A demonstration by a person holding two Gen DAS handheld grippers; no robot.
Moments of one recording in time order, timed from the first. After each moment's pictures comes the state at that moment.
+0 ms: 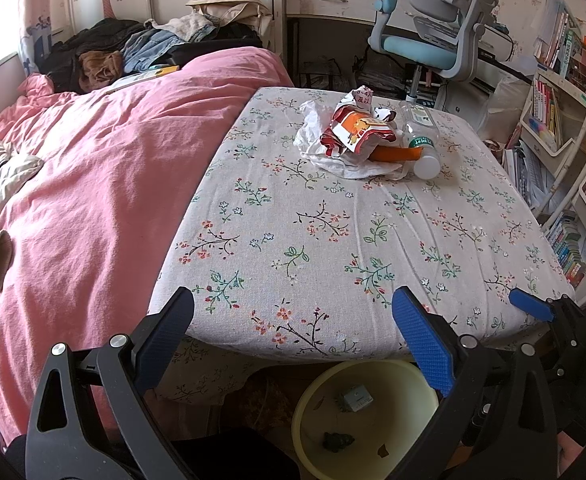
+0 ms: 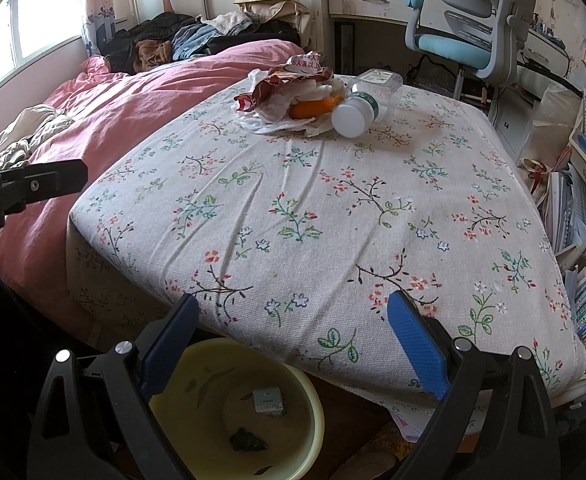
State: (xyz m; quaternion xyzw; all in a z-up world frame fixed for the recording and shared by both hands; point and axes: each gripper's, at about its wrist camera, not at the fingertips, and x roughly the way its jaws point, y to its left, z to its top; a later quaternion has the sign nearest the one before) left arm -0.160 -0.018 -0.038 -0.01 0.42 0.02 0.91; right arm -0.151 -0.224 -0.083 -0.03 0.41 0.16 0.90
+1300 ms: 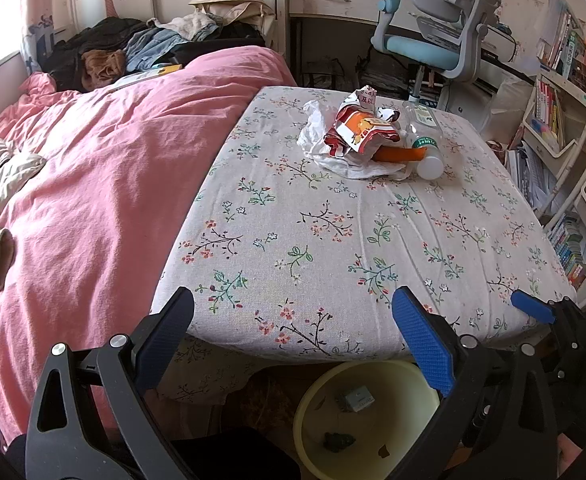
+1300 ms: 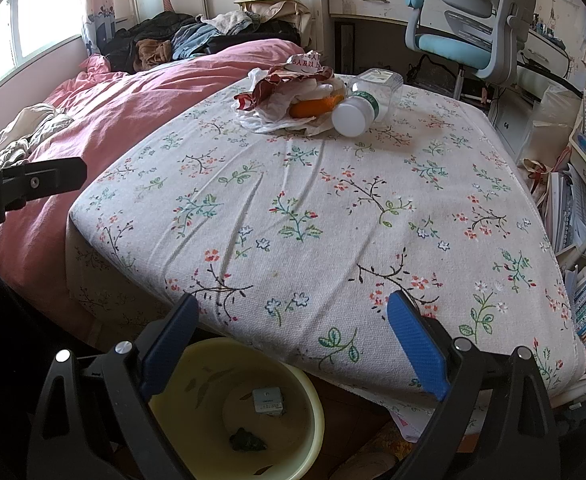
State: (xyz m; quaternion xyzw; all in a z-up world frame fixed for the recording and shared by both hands) left arm -0.156 -0.016 -0.036 -0.01 0.42 0.02 0.91; right arm -0.150 -0.224 -0.083 -0.03 0.42 0.16 0.89
